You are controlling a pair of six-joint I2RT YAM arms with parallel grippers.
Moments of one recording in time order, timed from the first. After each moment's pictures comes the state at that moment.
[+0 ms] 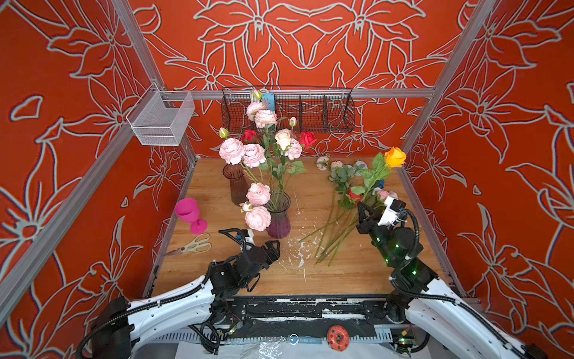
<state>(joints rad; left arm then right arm) -0.92 0.75 0.30 -0.21 -0.42 -1.28 0.55 0.60 0.38 0.26 0.22 0.56</state>
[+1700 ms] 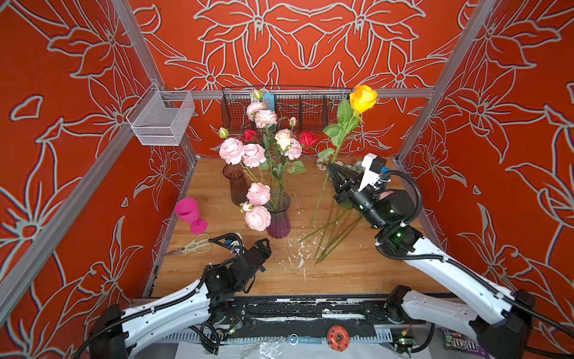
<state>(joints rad) -0.91 0.64 0.26 -0.30 -0.56 -1.38 0.71 1.07 0.97 0.50 -0.04 0.33</state>
